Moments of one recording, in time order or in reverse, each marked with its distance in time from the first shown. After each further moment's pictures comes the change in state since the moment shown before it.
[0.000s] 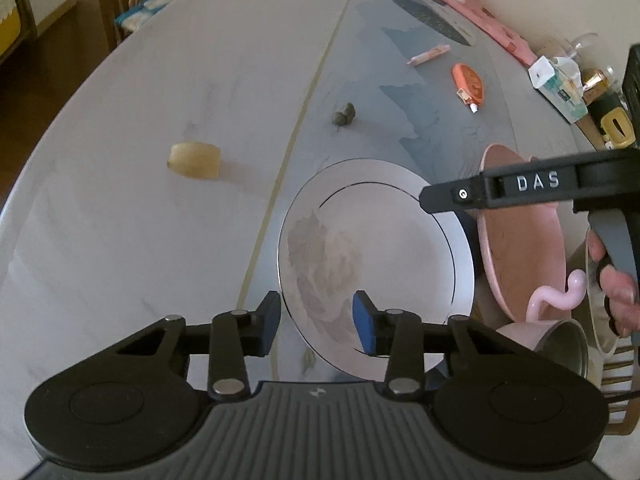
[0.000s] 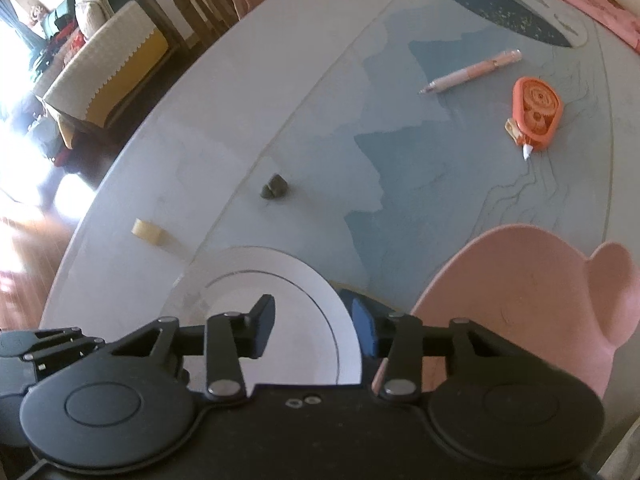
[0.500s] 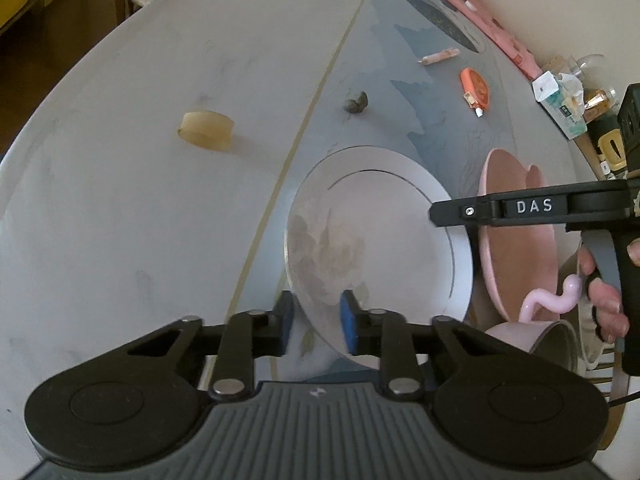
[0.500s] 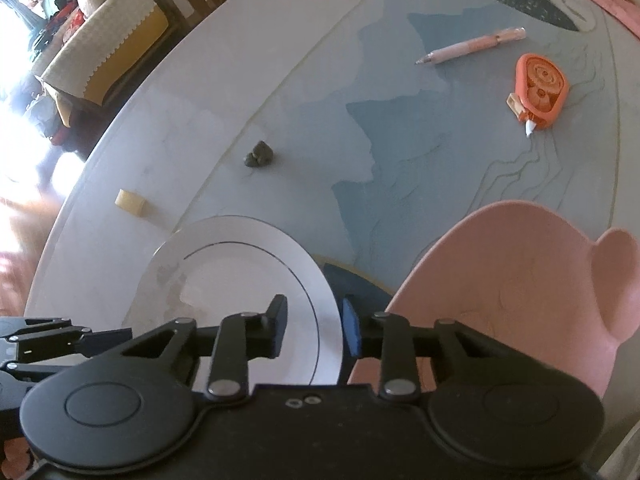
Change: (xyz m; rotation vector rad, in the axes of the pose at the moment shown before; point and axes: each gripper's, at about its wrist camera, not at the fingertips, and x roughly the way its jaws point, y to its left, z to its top) left arm 0.002 0.013 -0.010 -0.072 0.007 -0.040; right arm 0.008 -0.008 -0.008 -0.021 0.046 -0.014
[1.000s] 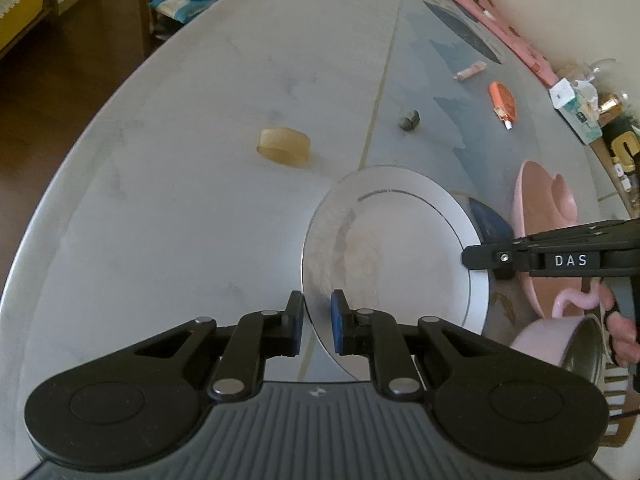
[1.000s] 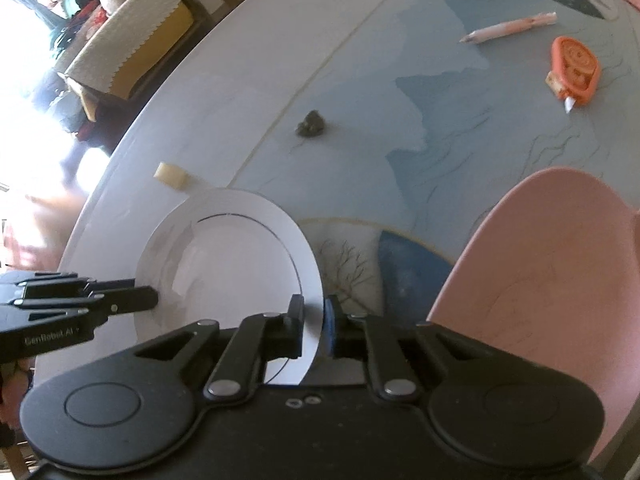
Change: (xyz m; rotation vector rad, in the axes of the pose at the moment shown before) left arm -0.018 0.041 0.002 0.012 -0.019 0.033; right arm 0.009 0.015 -0.021 0.001 0.037 0.123
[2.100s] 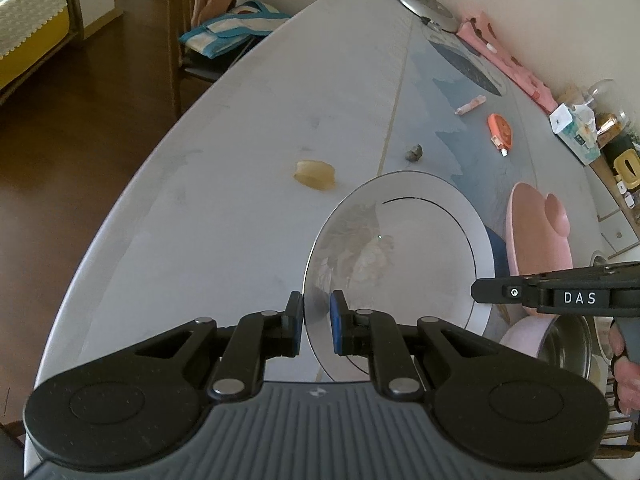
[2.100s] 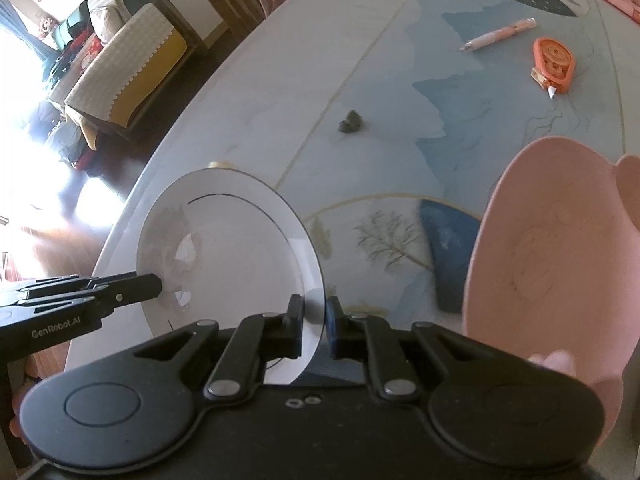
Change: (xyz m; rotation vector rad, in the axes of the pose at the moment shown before) left arm -0.060 0.006 -0.020 -0.010 -0.111 0.061; right arm -0.029 0.052 -0.030 0.064 -0.085 -0.035
